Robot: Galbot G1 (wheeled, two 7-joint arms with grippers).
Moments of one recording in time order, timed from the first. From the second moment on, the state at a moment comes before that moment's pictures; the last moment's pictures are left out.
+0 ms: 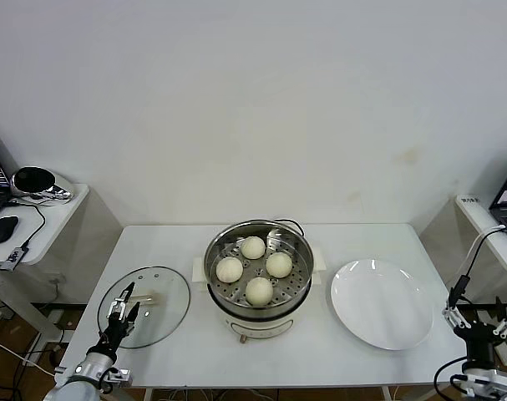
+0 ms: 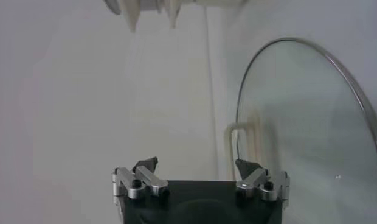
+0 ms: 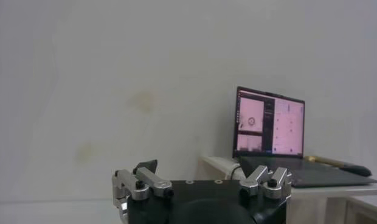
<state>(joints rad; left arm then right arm) 1.34 -1.09 -0.55 -1.50 1.23 -0.13 -0.25 -1.52 1.45 1.02 1.85 0.19 0.18 0.00</state>
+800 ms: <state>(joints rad) 1.17 -1.08 -0.46 -1.34 1.23 -0.12 -0.24 -1.52 1.46 1.01 1.83 0.17 0.19 0.00</state>
